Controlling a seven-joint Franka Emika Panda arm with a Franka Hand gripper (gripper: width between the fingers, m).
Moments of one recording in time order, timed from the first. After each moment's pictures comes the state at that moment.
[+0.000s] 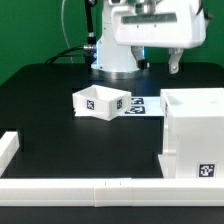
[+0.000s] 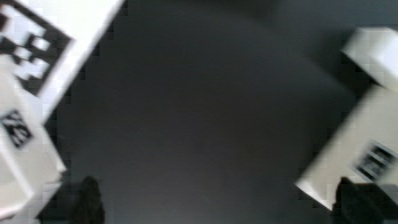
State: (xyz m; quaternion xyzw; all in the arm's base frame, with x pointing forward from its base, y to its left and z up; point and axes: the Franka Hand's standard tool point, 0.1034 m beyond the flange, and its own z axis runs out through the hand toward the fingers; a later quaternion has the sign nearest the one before) arm 0.434 0.047 0.109 -0.89 0.45 -0.01 0.06
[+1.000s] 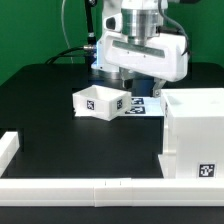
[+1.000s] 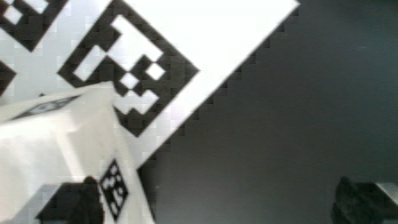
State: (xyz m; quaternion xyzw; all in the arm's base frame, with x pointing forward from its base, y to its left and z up) arm 0.381 0.023 0.051 -0.92 0.40 -0.01 -0.01
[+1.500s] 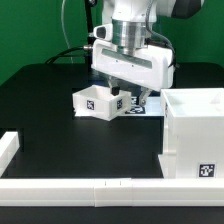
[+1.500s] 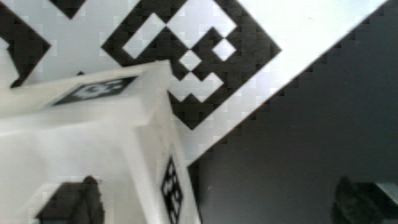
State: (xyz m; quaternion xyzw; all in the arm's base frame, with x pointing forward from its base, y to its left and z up) arm 0.368 -0.001 0.033 -0.92 0.39 -0.02 -0.04
